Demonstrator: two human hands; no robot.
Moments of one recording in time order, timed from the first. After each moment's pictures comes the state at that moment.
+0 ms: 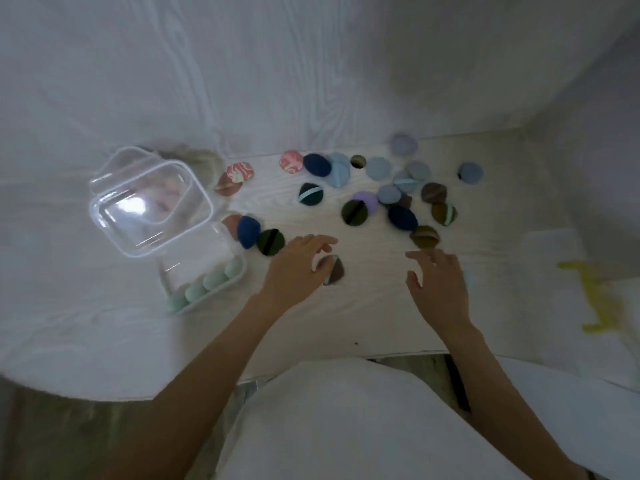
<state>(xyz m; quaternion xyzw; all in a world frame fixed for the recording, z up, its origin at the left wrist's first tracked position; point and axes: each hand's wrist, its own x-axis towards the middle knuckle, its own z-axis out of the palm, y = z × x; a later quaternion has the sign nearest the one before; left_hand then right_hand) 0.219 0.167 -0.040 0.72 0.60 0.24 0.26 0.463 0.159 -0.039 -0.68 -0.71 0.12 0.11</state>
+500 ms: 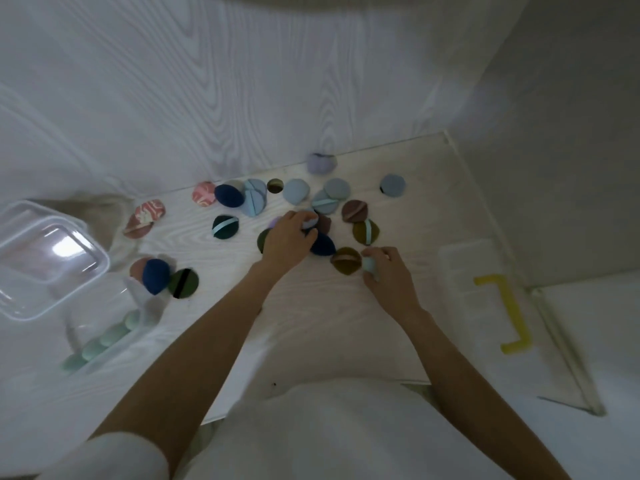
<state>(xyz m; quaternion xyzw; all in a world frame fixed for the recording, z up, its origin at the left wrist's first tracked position) 0.363 0.299 -0.066 0.66 0.67 0.17 0.29 0.564 0.232 -0.082 -0.67 -0.67 0.29 0.15</state>
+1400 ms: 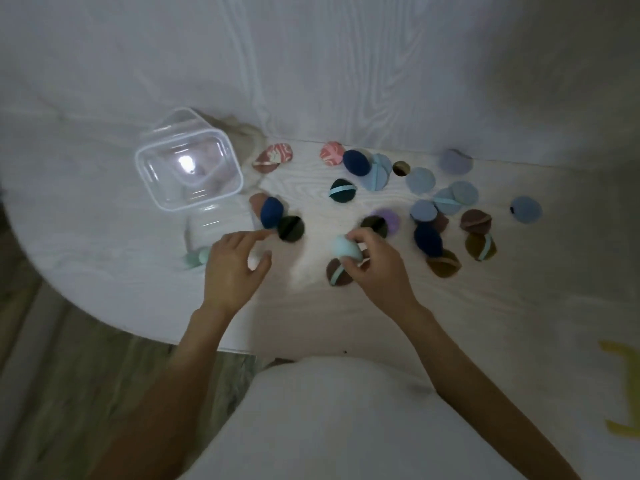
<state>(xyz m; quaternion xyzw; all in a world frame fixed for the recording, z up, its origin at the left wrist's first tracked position) 0.162 0.114 -0.038 0.57 0.79 0.21 0.12 0.389 0.210 -0.035 -0.46 -0.75 0.43 0.21</state>
